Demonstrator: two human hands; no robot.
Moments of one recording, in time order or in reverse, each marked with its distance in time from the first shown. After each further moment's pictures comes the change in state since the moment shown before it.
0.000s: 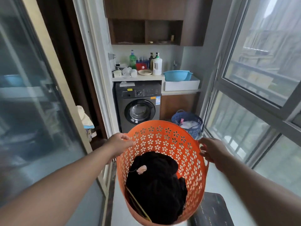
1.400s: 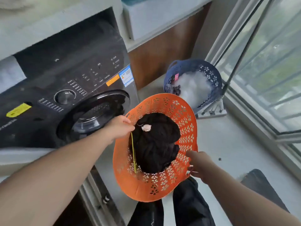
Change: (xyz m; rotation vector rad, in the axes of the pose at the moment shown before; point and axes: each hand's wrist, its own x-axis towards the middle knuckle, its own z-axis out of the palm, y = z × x) left_hand 1.052 0.083 0.193 0.598 -0.598 -0.079; right_hand 0.818 0.013 0.307 0.121 0.221 0.959
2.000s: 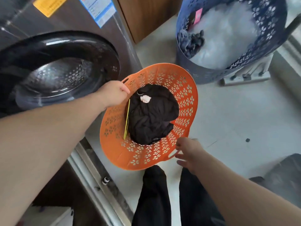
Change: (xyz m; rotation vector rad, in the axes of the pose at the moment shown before) left_hand 0.220 -0.055 0.091 0.215 0.039 0.021; right_hand 0.195 0.013 0.112 0.111 -0.129 0.318
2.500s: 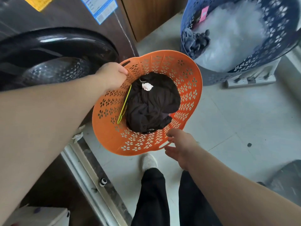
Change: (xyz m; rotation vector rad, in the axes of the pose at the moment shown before) left_hand 0.044 0.019 -0.024 -0.008 0.085 -0.028; right_hand 0.005 -0.033 0.028 0.064 -0.090 -0.070
